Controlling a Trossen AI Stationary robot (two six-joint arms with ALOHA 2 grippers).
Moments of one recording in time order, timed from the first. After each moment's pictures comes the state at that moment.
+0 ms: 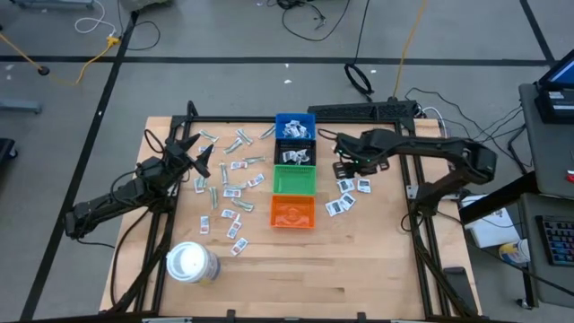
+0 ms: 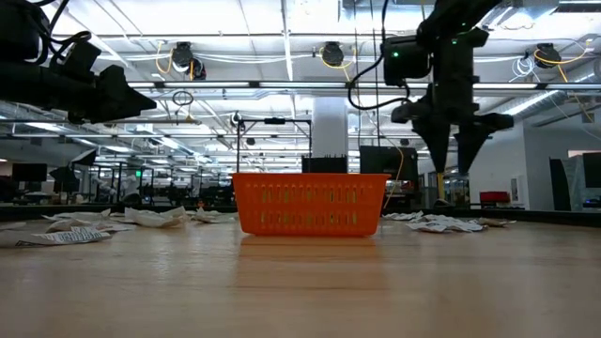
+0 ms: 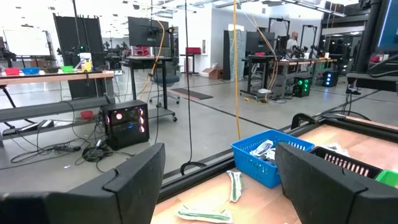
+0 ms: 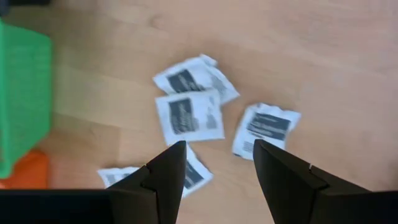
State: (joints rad) left arm 0.42 0.01 0.02 0.06 -0.45 0.02; right arm -0.38 1.47 1.03 -1.04 0.00 0.99
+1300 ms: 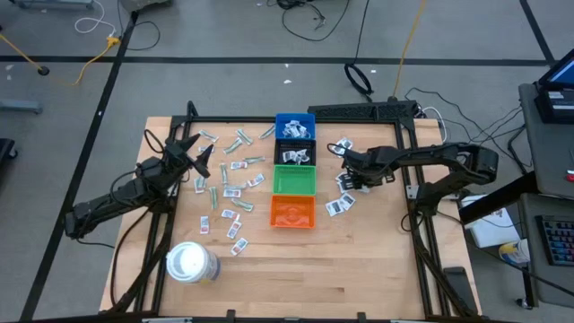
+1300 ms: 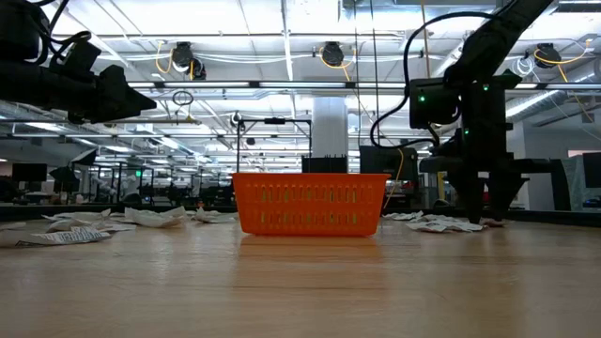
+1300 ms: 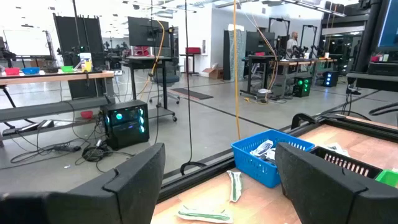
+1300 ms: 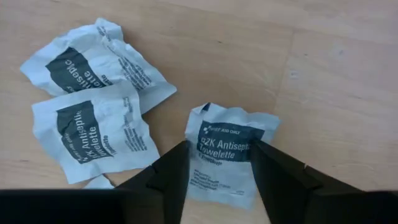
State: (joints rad) left arm 0.42 0.01 0.02 0.06 -0.45 0.02; right arm -0.38 1.47 0.68 -0.72 0.05 1.03
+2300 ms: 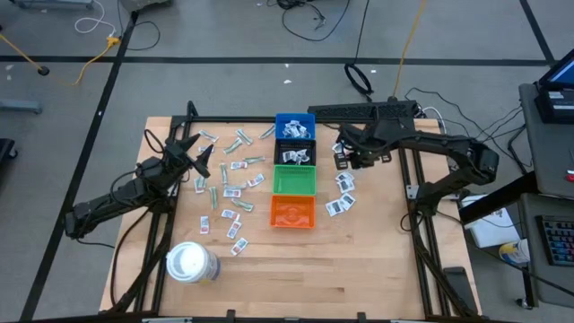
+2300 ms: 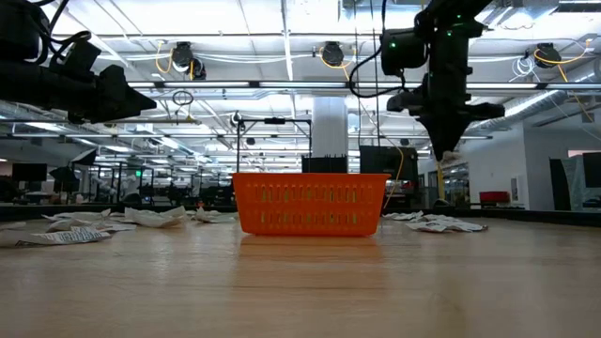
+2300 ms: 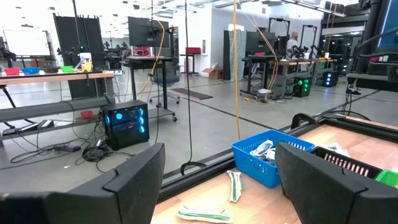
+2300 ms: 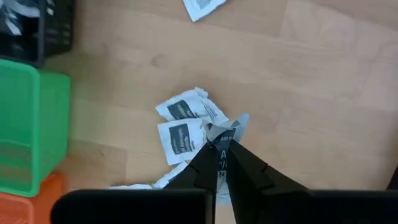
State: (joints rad) left arm 0.42 0.01 0.02 0.06 -0.44 0.02; right arm -0.44 1.46 1.11 -1.10 0.05 0.96
